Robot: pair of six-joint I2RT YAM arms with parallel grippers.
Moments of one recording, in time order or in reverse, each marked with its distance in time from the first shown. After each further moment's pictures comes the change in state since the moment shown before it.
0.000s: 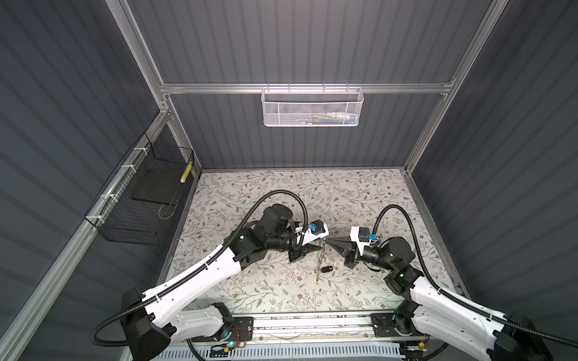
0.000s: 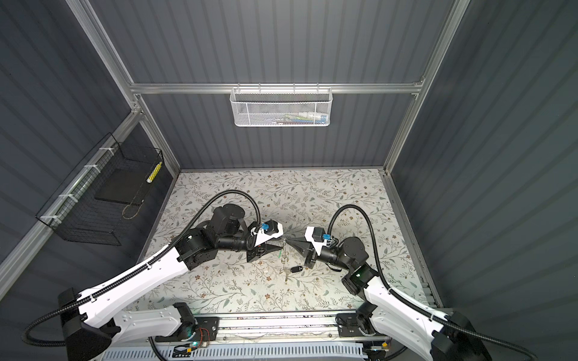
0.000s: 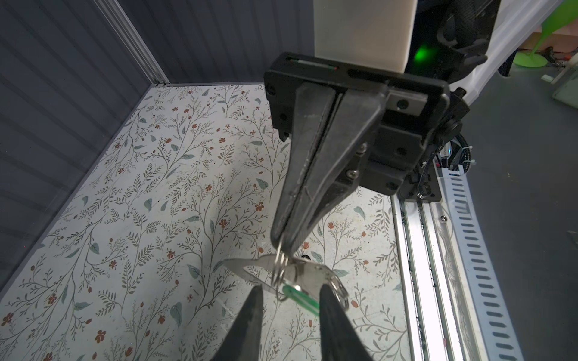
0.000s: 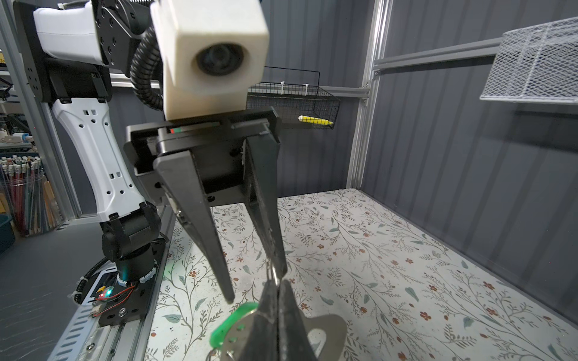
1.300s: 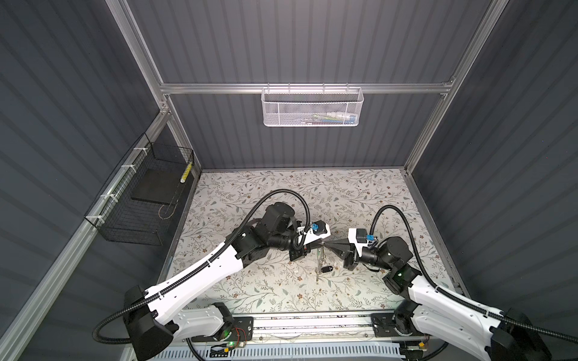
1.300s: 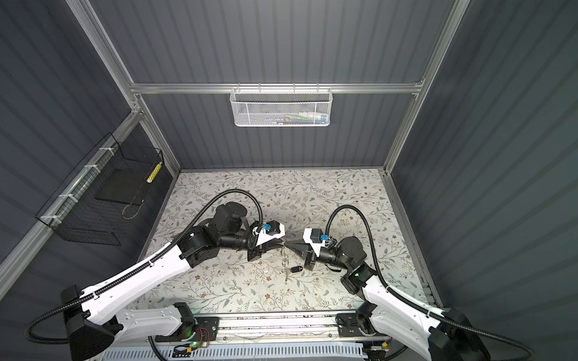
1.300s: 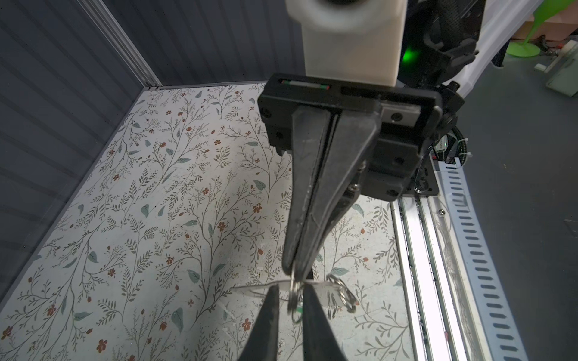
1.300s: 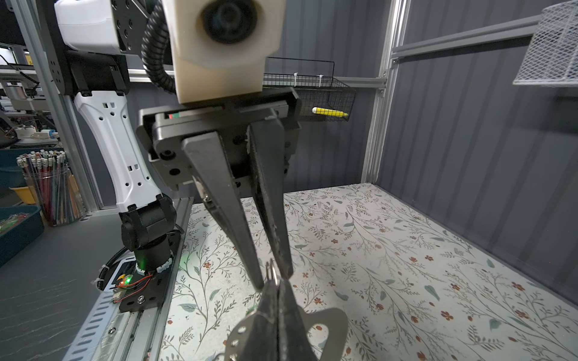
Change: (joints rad) left arm 0.000 0.024 0.031 -0.025 0.022 0.044; right arm 0.000 0.031 -0.007 0.008 -0.059 0.010
